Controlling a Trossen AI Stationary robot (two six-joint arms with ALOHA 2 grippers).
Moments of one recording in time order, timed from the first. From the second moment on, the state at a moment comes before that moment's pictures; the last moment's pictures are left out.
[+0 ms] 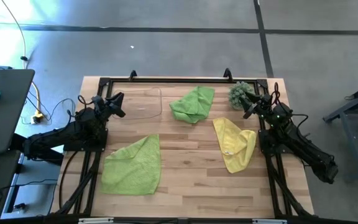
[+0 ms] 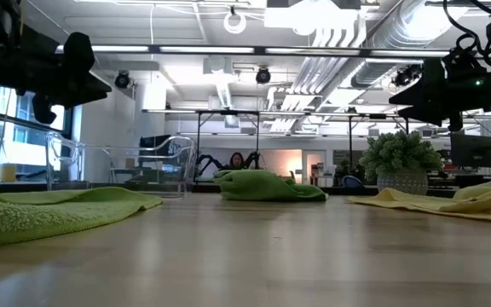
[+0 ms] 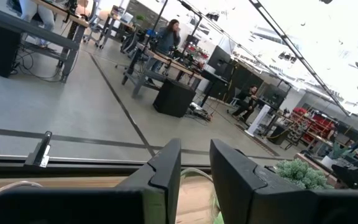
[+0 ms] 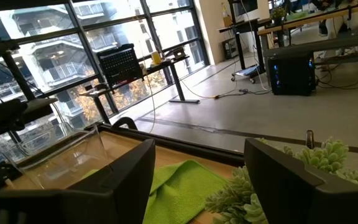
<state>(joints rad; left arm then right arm) 0.44 0.02 0.01 0.07 -0.64 -0.44 -0.79 0.01 0.01 0.01 0.00 0.28</state>
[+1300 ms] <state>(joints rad) 0.44 0.01 0.01 0.07 -0.64 -0.44 -0.79 0.01 0.01 0.14 -0.01 0.41</state>
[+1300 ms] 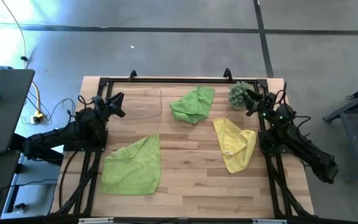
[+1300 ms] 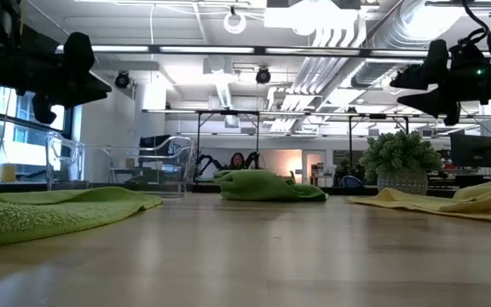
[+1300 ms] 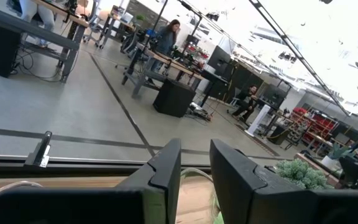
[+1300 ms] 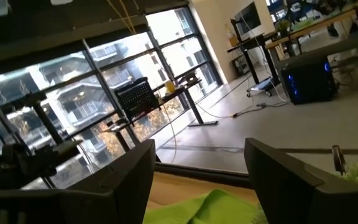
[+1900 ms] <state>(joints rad) 0.44 0.01 0.01 0.07 -0.64 -0.44 -0.79 0.01 0.01 0.29 -0.12 0.18</state>
